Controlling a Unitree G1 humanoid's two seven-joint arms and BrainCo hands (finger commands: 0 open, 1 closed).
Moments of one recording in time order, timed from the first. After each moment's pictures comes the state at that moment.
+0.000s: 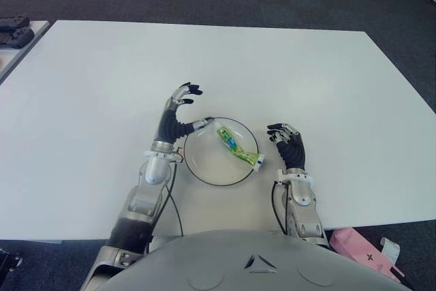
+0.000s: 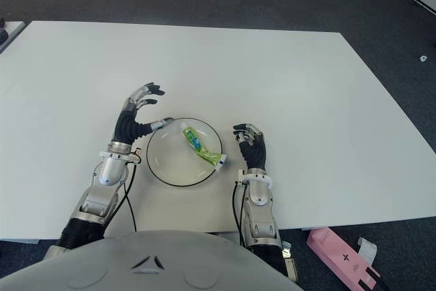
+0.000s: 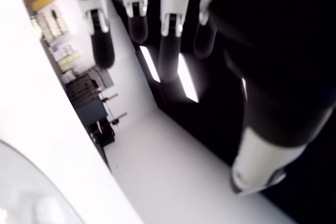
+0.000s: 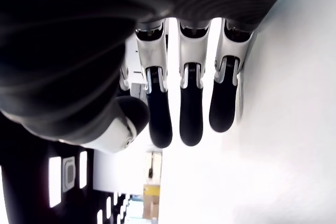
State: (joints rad) left arm 0.13 0.07 -0.14 0.06 0.20 -0.40 0.15; right arm 0.26 0.04 0.02 0.05 -0.11 -0.15 -0.13
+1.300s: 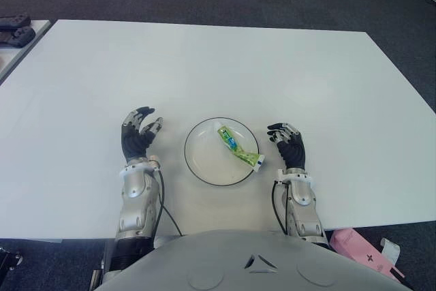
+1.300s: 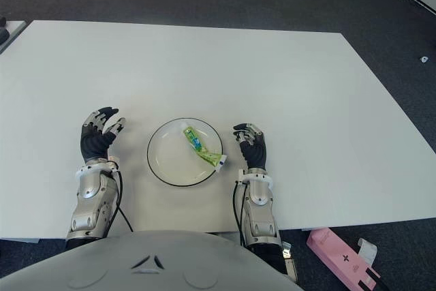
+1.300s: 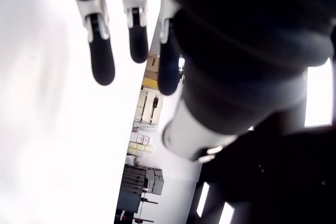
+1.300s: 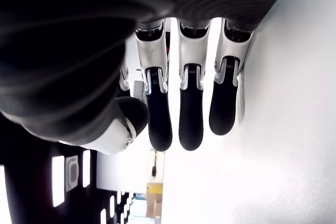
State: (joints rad) left arm 0.26 -0.07 0.06 0.02 -0.18 -0.20 0.23; right arm 0.25 0.03 0.02 0.08 -0.09 -0.18 -0.13
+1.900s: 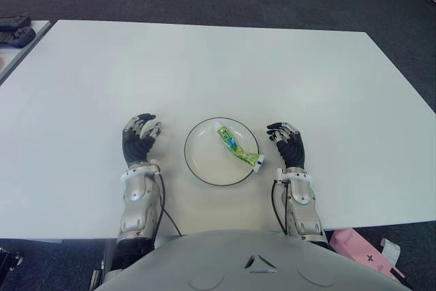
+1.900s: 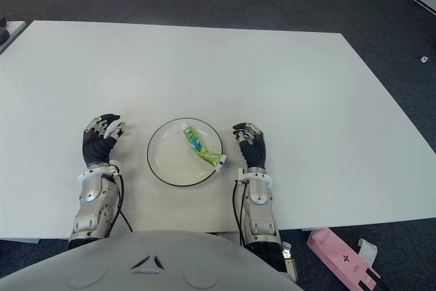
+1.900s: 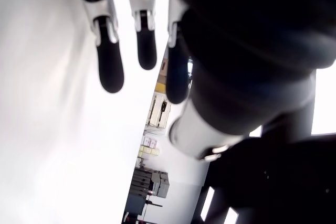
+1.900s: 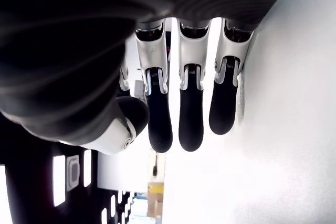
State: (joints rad) left arm 0.25 -0.07 0.08 0.11 -0.21 -0.22 0.22; right arm 0.24 0.03 0.02 0.10 -0.09 -0.19 -0.13
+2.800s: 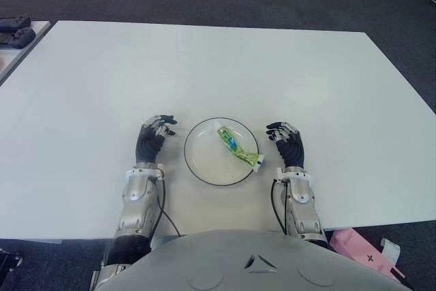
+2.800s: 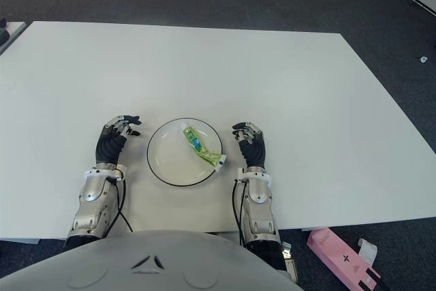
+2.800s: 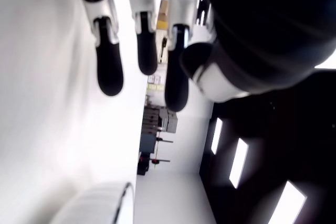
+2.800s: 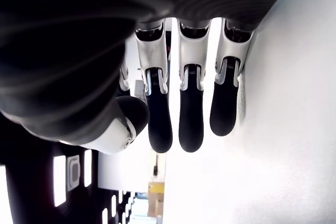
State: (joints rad) left arm 0.23 0.02 0.03 0.21 -0.12 -0.31 -0.05; right arm 0.23 0.04 0.01 0.11 -0.09 -0.19 -0.13
